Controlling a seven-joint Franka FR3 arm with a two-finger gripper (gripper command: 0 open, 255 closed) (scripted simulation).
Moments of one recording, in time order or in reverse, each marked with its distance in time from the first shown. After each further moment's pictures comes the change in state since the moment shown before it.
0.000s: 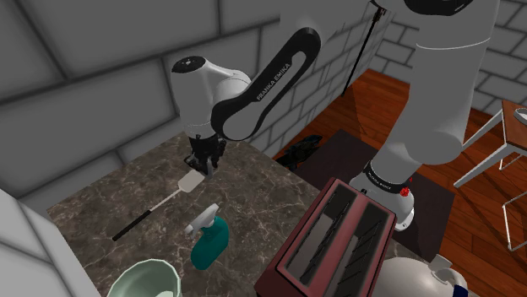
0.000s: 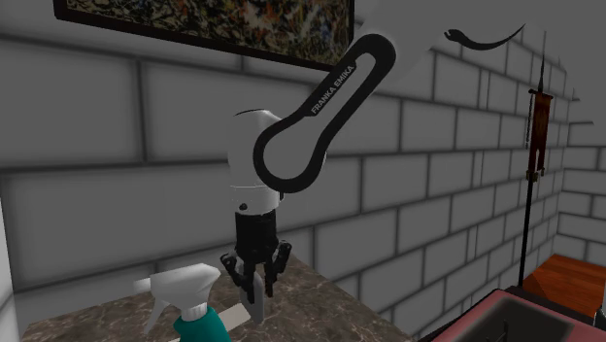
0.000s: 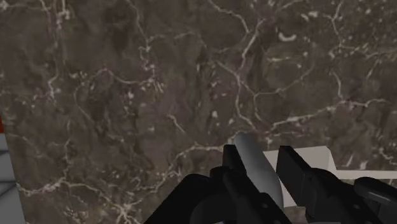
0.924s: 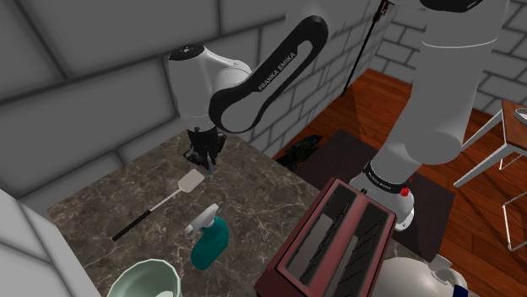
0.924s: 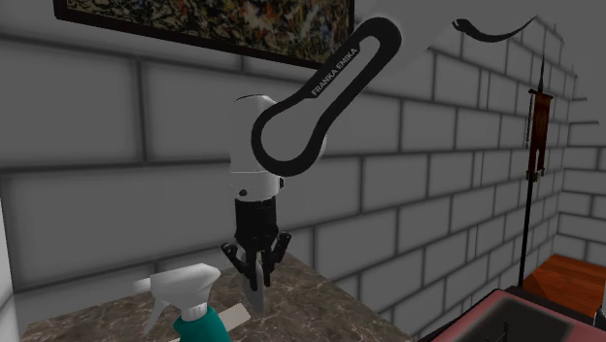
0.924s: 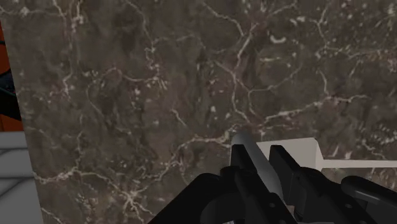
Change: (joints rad) arm -0.015 -0.050 0.020 0.002 0.035 -0.047 -0.022
